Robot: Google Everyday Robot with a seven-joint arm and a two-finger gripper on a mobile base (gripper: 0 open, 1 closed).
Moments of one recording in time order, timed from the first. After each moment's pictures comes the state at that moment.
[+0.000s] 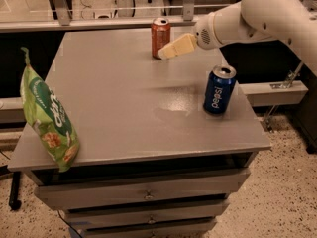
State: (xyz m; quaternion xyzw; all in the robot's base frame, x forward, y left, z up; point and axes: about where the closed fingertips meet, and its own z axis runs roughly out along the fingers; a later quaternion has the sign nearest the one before) arm 0.713 -0.071 0.920 -0.36 0.80 0.18 0.45
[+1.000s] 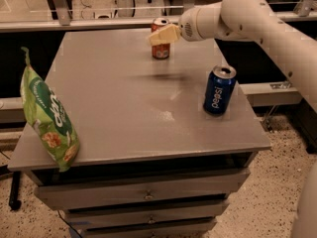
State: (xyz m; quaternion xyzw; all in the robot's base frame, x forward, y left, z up) arm 0.773 -0.034 0.929 -0.35 0.76 0.20 0.52
